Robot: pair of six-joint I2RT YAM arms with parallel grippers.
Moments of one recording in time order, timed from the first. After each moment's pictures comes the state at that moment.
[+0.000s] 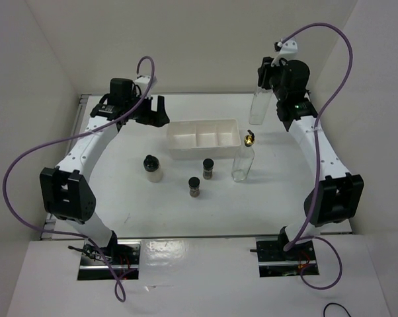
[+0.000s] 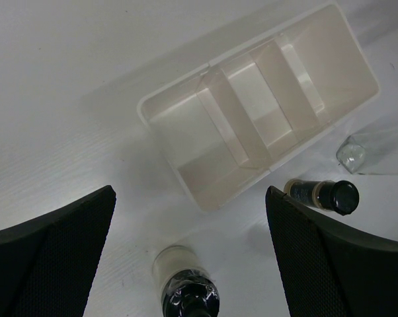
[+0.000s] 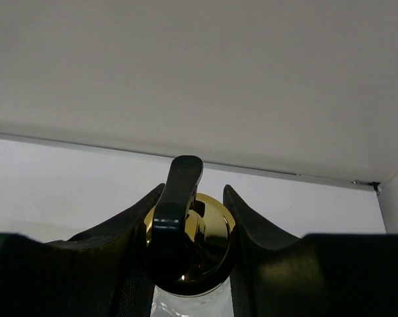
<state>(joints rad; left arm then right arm) -0.18 1.64 1.53 -0.52 0.38 -0.03 0.15 1.56 1.52 0.01 0.01 -0.01</state>
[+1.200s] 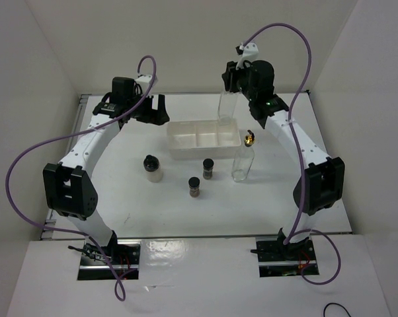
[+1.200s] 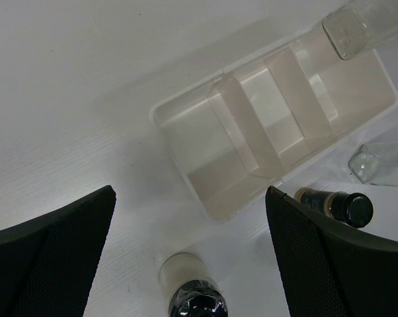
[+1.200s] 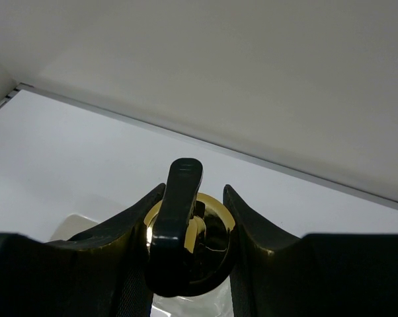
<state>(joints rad) -0.18 1.68 1.56 -0.51 0.35 -0.03 0.34 1.71 1.64 0.00 -0.03 0.02</state>
